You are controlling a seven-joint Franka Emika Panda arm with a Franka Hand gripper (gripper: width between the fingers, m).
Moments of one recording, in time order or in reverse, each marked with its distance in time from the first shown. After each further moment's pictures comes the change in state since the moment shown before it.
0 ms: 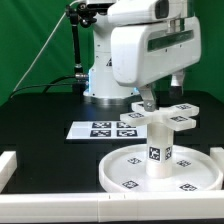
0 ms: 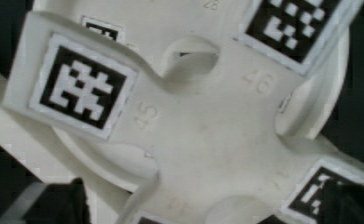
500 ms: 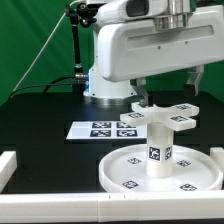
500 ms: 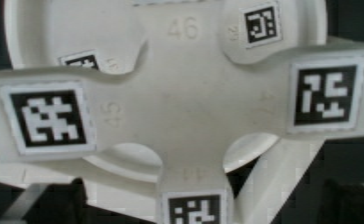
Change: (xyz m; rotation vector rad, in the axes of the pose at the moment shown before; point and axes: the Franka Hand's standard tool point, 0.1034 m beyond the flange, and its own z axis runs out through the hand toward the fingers) arm 0.010 0.004 -0.005 0.000 0.045 0.510
